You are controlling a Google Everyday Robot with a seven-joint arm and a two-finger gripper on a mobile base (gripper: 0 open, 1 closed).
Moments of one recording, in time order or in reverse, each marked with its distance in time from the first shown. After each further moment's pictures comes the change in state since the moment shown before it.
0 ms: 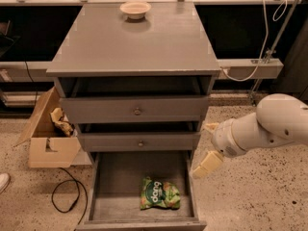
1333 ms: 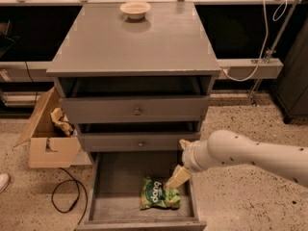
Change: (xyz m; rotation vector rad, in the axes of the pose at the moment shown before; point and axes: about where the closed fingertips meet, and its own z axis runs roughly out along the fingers) arm 0.038 -0.012 0.154 0.066 0.043 -0.077
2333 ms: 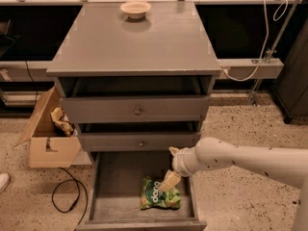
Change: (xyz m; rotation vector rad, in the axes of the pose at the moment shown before) arm 0.017 0.002 0.086 -0.074 -0.051 -0.002
